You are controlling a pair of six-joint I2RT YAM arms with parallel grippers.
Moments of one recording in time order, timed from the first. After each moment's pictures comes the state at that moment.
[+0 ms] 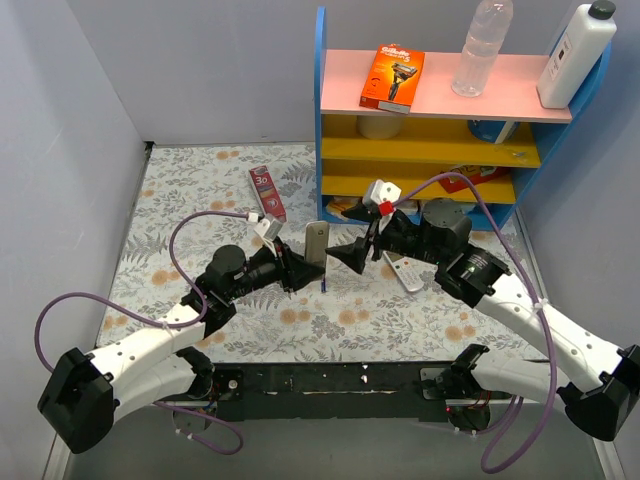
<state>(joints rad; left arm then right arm) -0.70 0.95 0.45 0.44 0.39 -0.58 0.80 1.01 0.96 -0.02 -0.40 -0.07</state>
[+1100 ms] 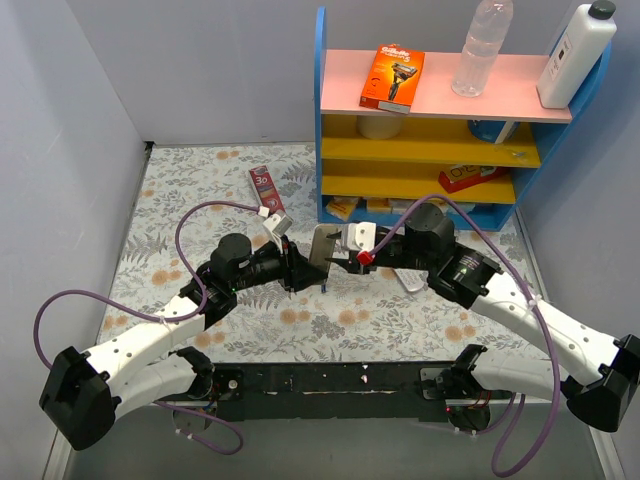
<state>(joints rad) -0.70 0.97 0.57 0.22 0.49 -0.53 0.88 1.03 1.00 -0.17 -0.51 -0.57</state>
